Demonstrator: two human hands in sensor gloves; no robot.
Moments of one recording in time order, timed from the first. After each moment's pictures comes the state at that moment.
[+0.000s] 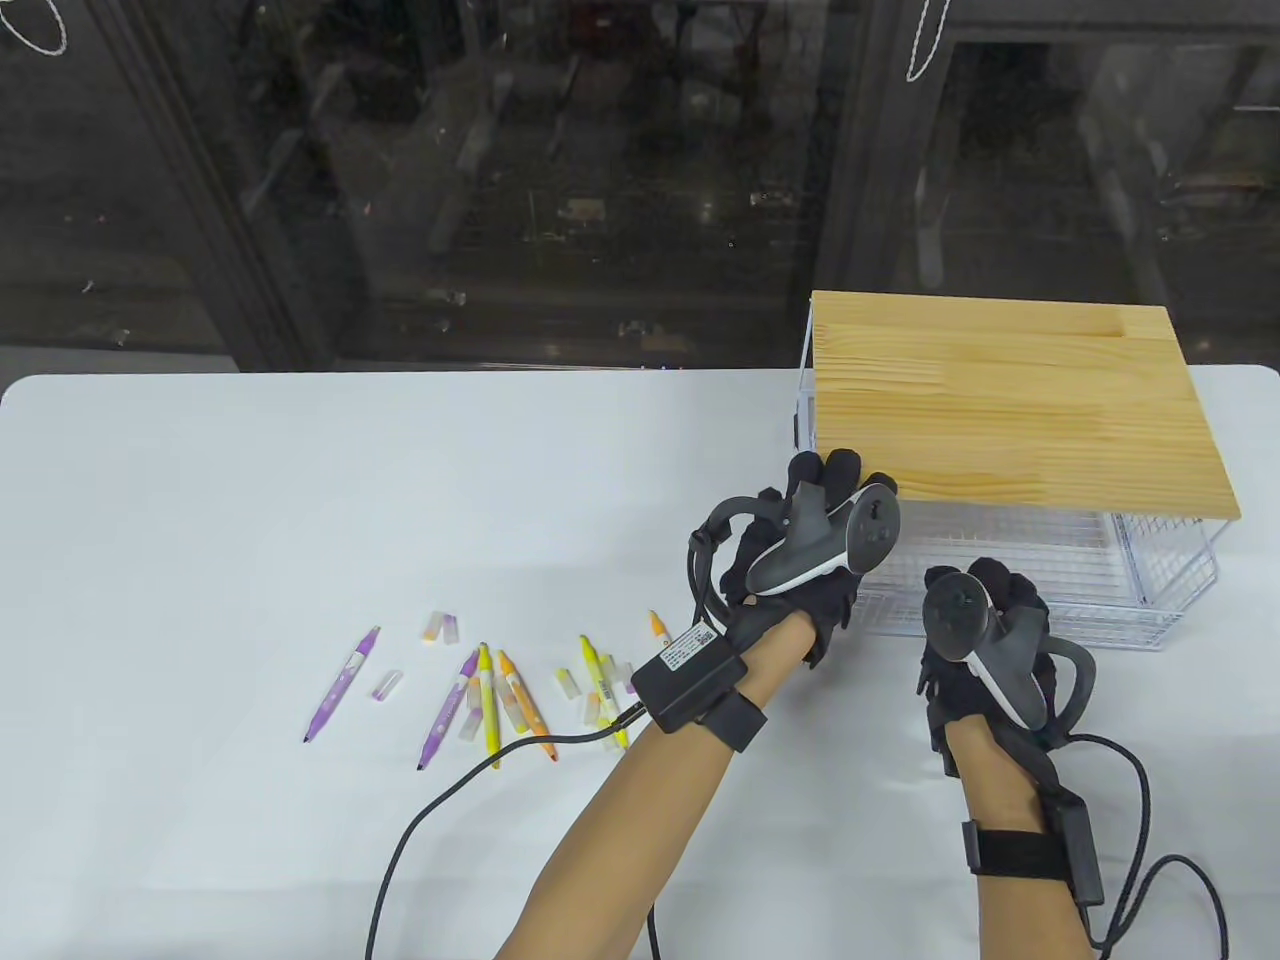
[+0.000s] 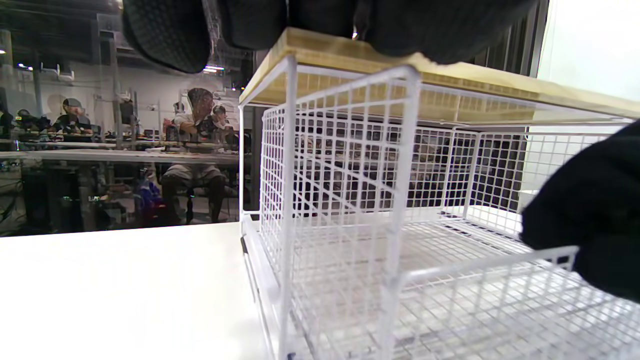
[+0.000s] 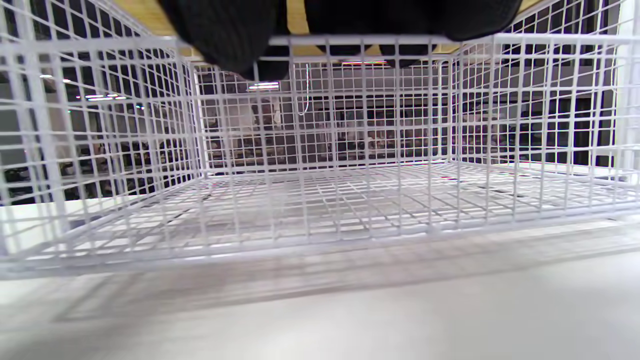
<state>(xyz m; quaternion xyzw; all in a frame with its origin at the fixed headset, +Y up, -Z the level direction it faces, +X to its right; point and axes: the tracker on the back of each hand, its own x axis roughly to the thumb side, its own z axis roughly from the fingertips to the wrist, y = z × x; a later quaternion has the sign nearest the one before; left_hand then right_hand) 0.085 -0.624 -0.412 0.05 -0.21 0.03 0.98 0.245 -0.704 -0.348 -0.15 -0.10 0.98 0.05</state>
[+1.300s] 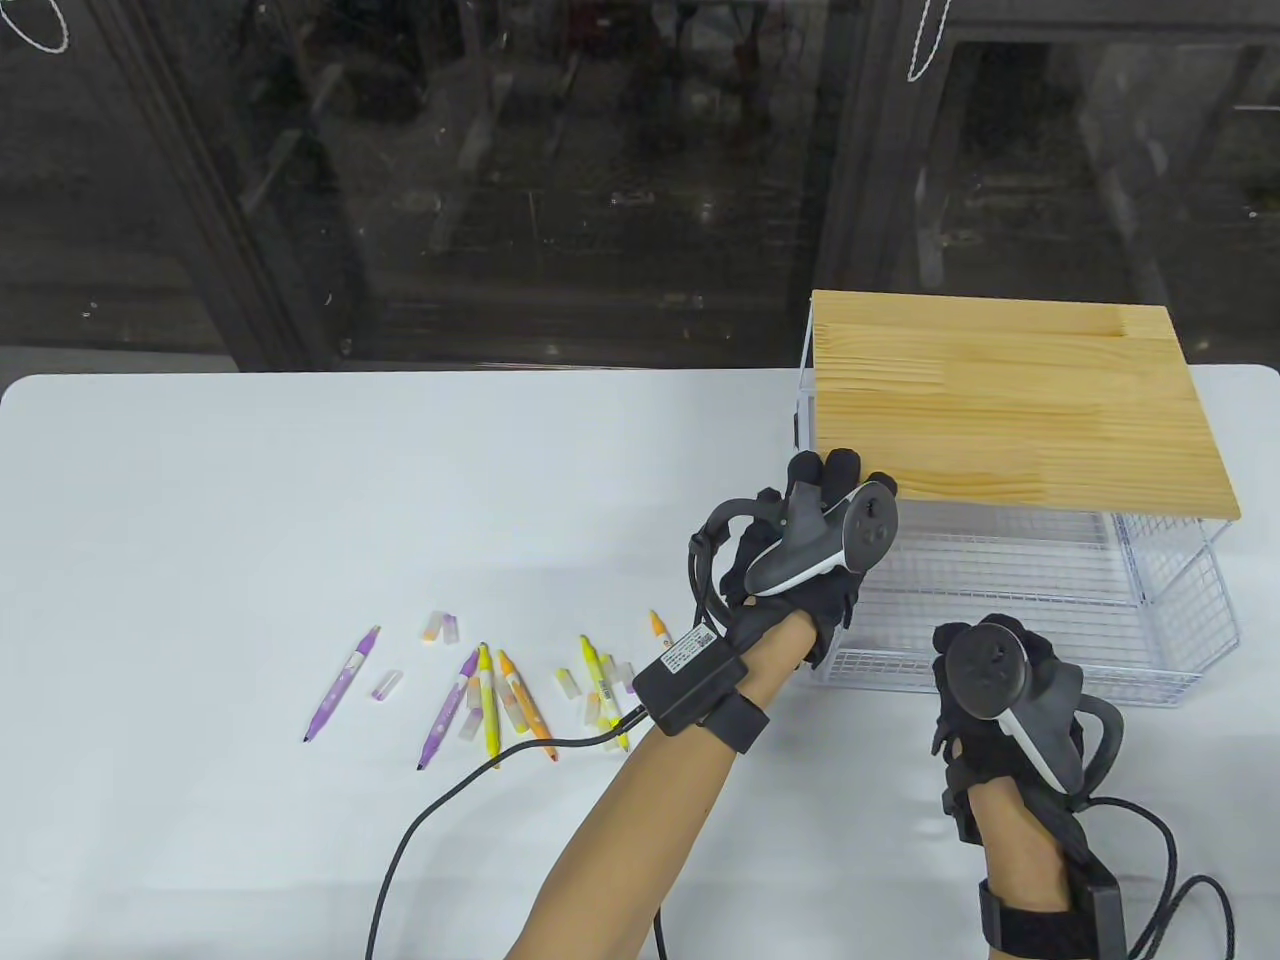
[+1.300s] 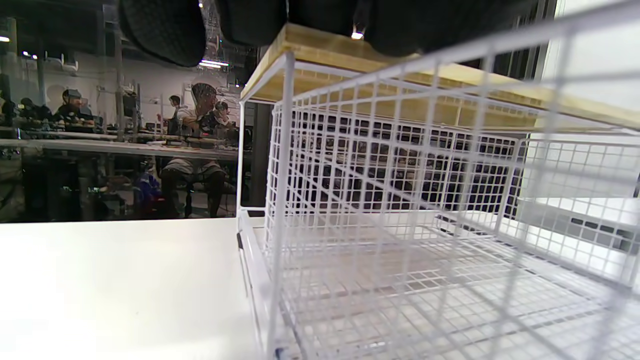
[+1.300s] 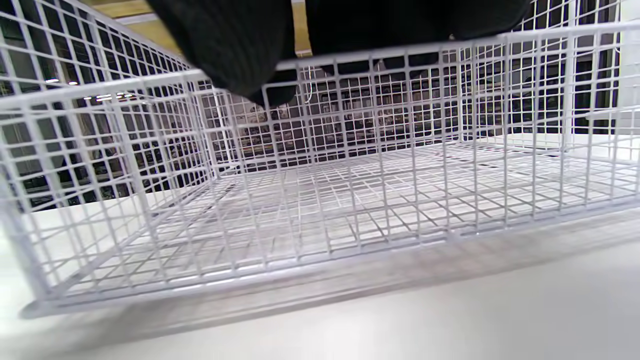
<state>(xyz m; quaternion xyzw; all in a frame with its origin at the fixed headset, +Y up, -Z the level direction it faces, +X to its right) 0.083 -0.624 -0.413 0.04 -0.20 0.06 0.98 0.248 -0.696 -0.300 -0.14 -0.07 0.98 0.09</state>
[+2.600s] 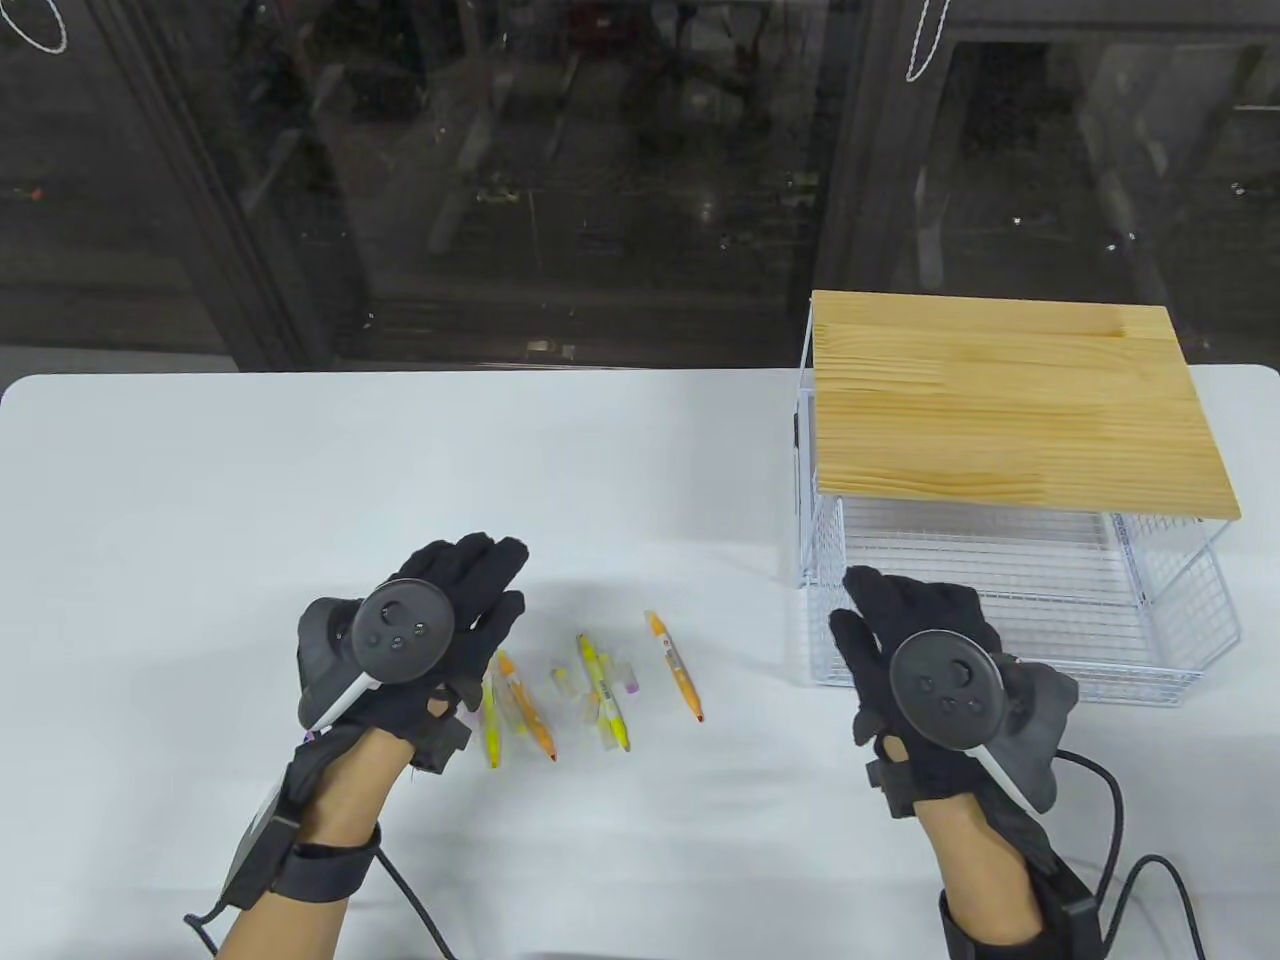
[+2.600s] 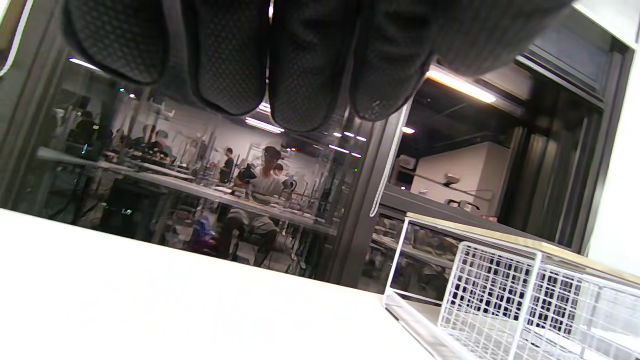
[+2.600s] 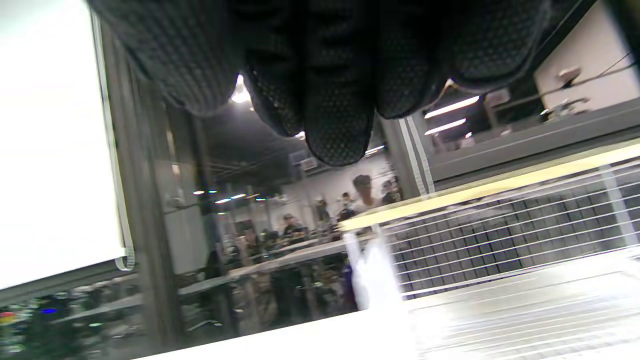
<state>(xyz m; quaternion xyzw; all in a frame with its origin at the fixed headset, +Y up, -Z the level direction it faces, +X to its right) -0.238 -0.615 -0.325 0.13 -0.12 0.17 0.97 0.152 -0.578 -0.262 0.02 -0.21 0.96 0.19</state>
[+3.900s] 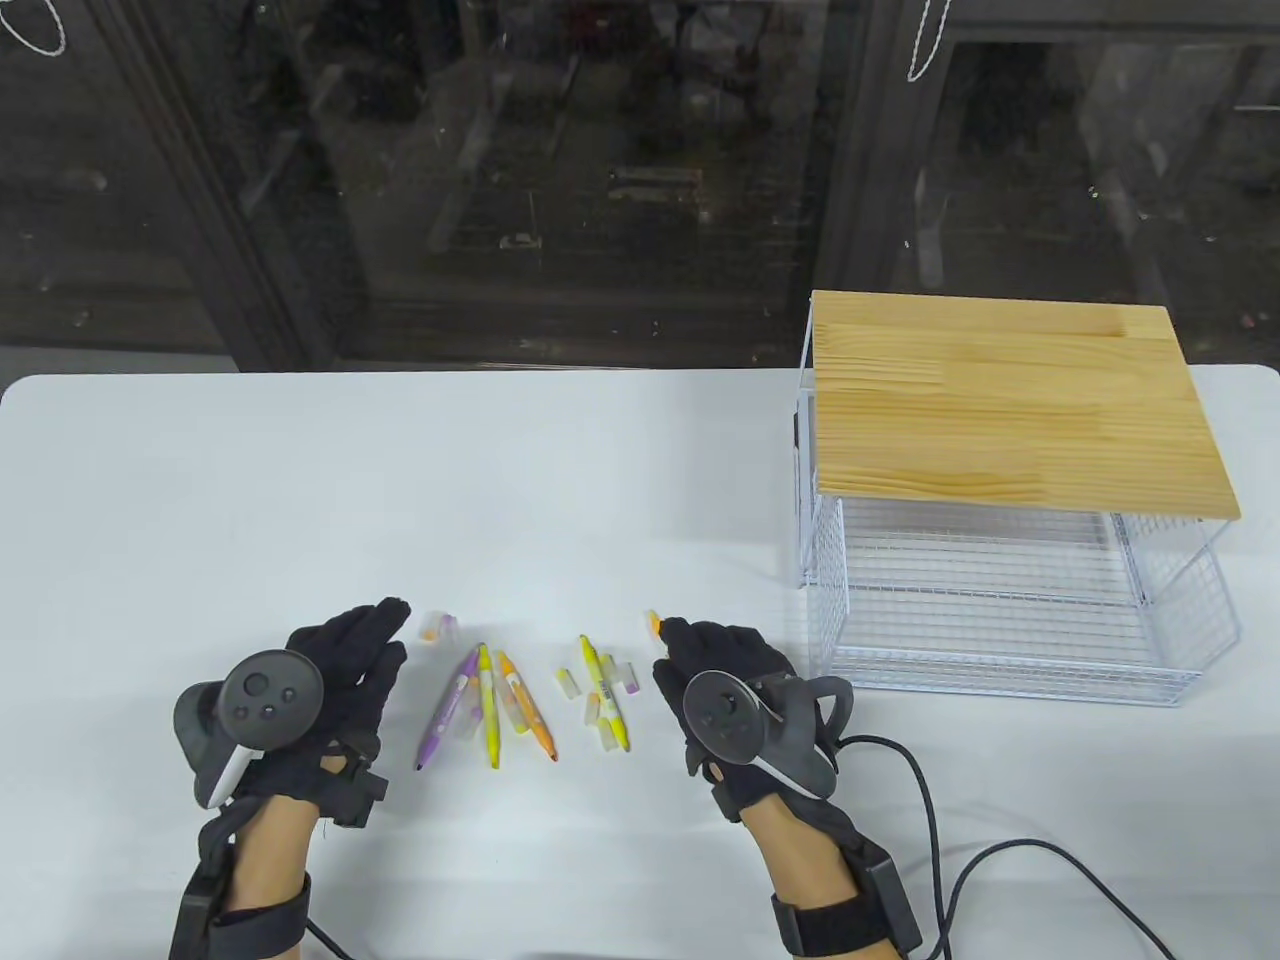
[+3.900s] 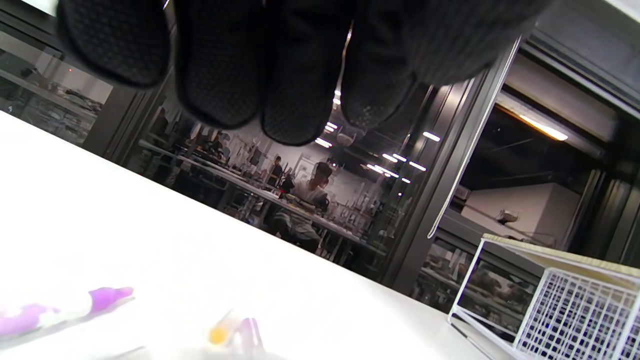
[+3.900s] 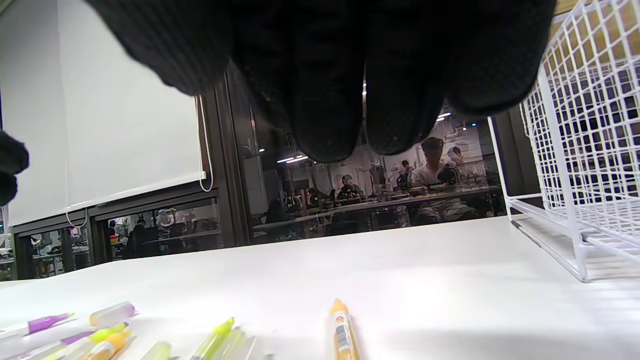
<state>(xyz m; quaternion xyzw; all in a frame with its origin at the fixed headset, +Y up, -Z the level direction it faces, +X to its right) -0.324 -0.675 -0.308 0.13 -0.04 0.22 0.96 0.052 -0.687 -0.299 0.11 -0.17 0.97 0.14</state>
